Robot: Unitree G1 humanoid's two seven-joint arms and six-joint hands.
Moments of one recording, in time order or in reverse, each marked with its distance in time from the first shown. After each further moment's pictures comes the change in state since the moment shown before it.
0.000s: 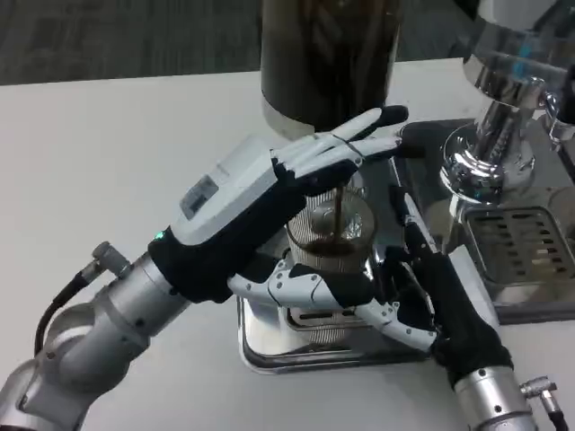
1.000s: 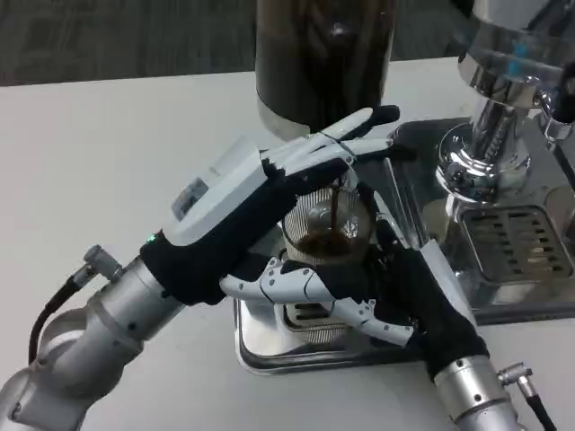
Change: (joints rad) left arm 0.031 0.010 -0.001 -0.044 -0.060 0.036 -0.028; right arm -0.073 0.021 0.014 0.101 -0.011 -0.049 0.046
